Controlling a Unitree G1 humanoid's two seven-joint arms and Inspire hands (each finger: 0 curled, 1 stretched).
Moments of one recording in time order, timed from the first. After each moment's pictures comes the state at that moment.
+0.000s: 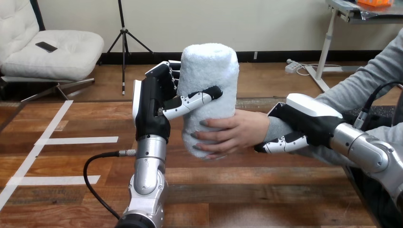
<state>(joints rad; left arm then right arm) -0.64 -0.07 0.12 1.14 0.02 -0.84 0.08 -0.71 -0.58 0.32 1.07 -0.51 -0.66 0.19</state>
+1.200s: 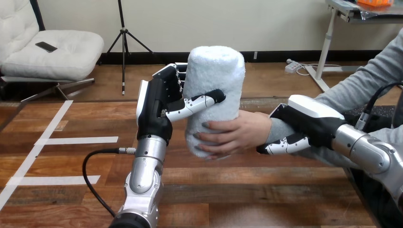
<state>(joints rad) -0.64 -0.04 0.11 1.14 0.02 -0.79 -0.02 -0.71 -0.58 0.32 1.08 -0.51 -0.66 0.19</state>
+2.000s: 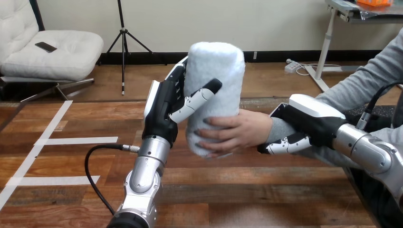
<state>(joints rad) -0.64 -0.02 0.09 1.14 0.05 -0.77 -0.06 -0.71 -0.58 0.32 1.08 -0.51 -0.67 0.19</state>
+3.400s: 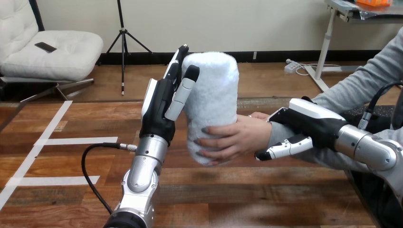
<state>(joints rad) -0.64 -0.01 0.08 1.14 0.05 -0.79 -0.05 -0.71 -0.59 0.30 1.08 -0.43 -0.66 0.34</state>
